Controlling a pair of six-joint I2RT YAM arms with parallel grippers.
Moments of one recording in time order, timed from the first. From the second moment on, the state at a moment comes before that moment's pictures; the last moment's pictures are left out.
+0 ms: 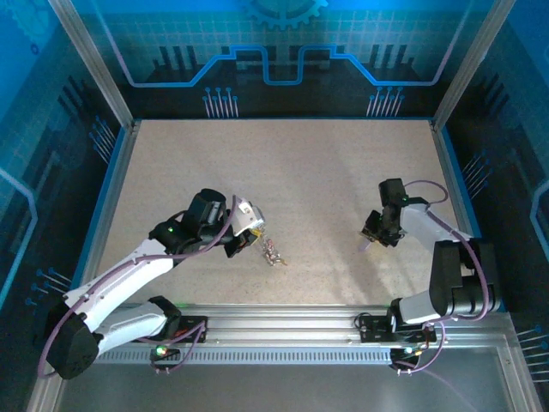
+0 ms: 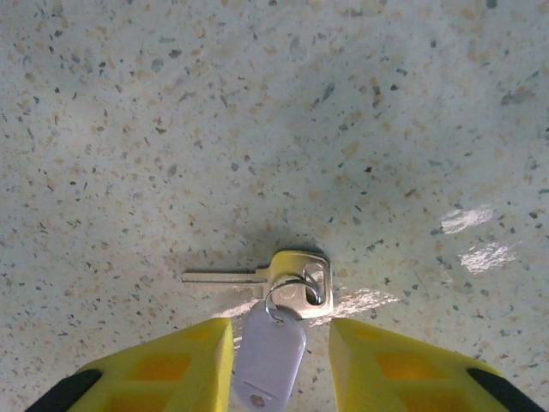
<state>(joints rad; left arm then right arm) -0.57 1.05 0.76 -0.45 0.39 0.33 0.05 1.45 0.79 -0.70 -0.07 0.65</state>
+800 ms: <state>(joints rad) -0.57 1.05 0.76 -0.48 0.40 0.33 0.35 1.54 0.82 -0.64 -0.09 0.75</state>
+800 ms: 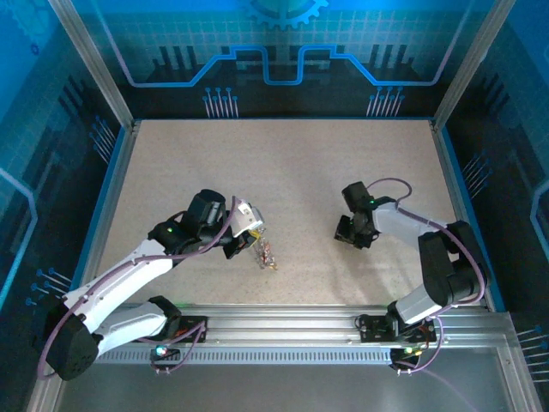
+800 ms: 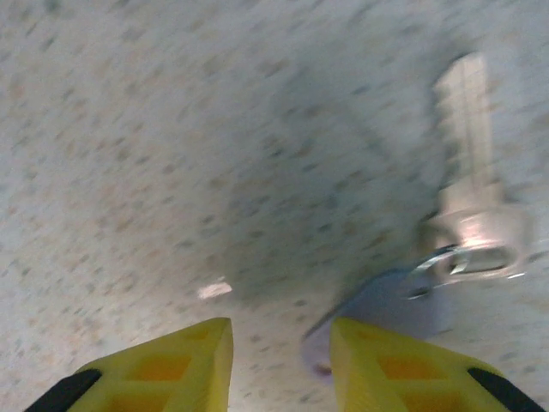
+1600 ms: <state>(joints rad) -0.57 1.04 0.76 -0.48 0.40 0.33 0.18 1.54 0.92 -0.77 -0.03 0.70</state>
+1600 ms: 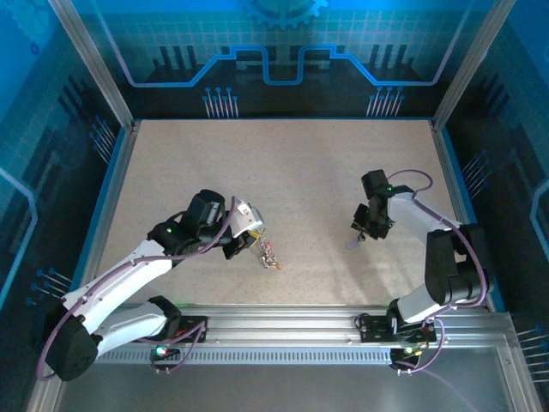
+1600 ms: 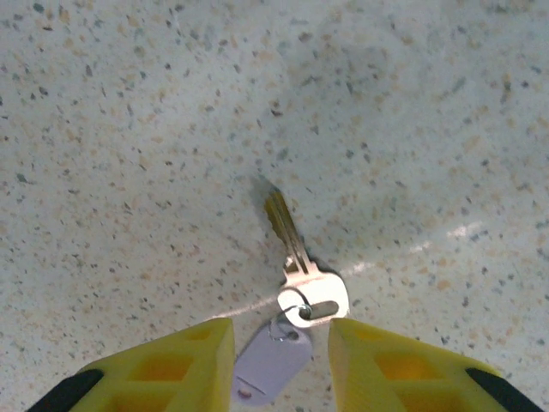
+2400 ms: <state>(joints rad) -0.57 1.04 0.76 -0.48 0.40 0.33 0.23 1.62 0.92 -0.77 0.05 0.67</state>
